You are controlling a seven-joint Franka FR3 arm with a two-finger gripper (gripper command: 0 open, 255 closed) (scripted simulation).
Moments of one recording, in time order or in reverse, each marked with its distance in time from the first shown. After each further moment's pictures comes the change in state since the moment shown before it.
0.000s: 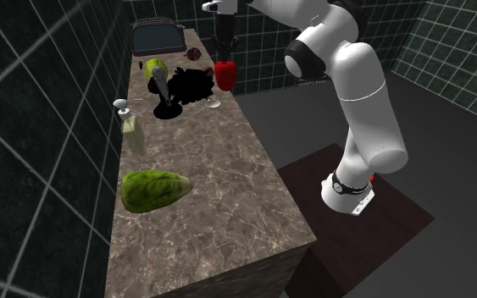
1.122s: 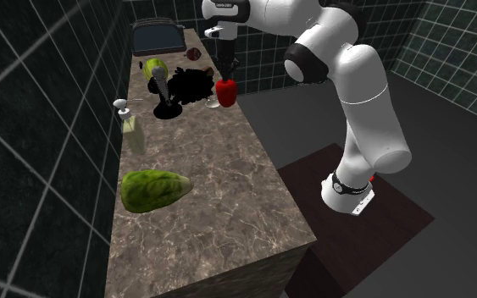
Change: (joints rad) arm 0.108 -0.003 -0.012 -0.272 0.000 0.226 -0.062
